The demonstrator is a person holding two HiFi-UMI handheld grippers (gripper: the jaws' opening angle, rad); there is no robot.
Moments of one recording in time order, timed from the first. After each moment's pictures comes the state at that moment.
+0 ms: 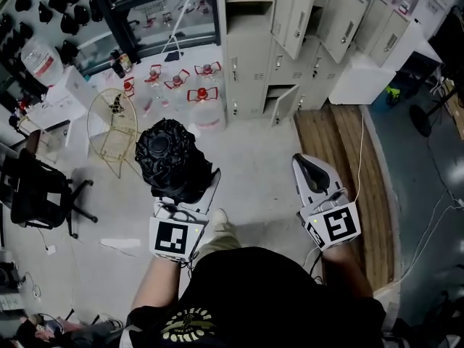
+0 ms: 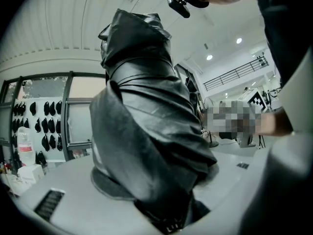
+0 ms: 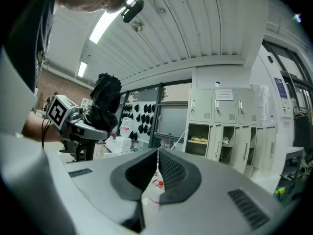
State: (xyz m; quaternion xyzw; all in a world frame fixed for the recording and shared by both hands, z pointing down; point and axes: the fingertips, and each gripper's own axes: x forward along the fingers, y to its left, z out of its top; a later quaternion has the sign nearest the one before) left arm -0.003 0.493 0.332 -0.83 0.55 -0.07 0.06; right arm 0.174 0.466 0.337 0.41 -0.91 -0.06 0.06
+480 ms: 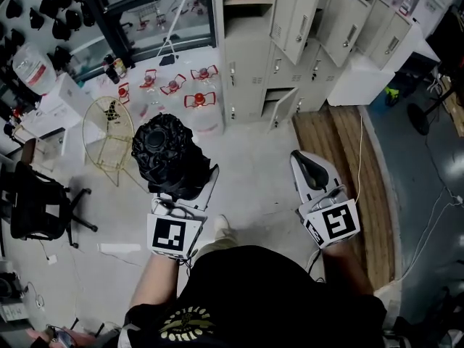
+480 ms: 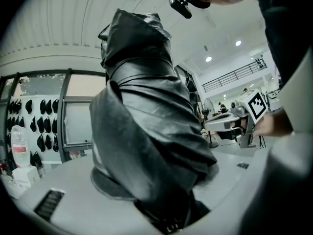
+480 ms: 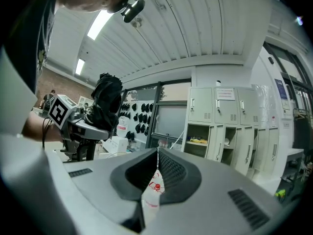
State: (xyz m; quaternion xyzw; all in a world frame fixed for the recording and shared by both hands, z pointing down) left arm -0.032 0.434 0.328 -0.84 0.54 -0.07 0.07; right arm 0.143 0.415 0.331 0.42 -0.90 -0.07 0.06
